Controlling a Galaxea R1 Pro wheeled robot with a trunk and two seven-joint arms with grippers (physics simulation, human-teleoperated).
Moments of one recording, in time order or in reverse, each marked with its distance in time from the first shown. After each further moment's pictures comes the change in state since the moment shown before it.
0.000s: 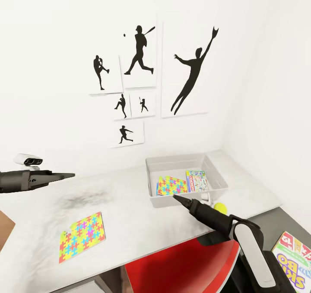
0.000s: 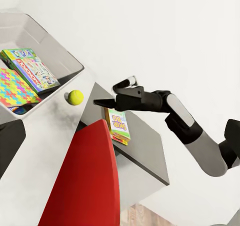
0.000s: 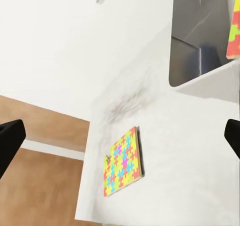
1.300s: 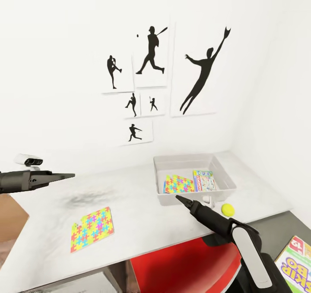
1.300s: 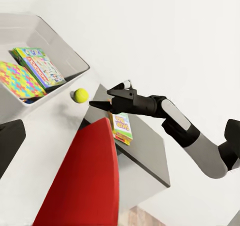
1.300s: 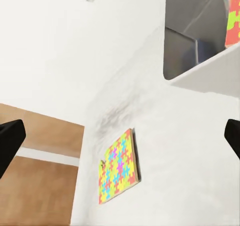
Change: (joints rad) left arm 0.000 -0.003 0.001 0.011 -0.002 0.000 0.000; right arm 0.005 -0.001 0.002 0.080 0.005 -0.112 0.005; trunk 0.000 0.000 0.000
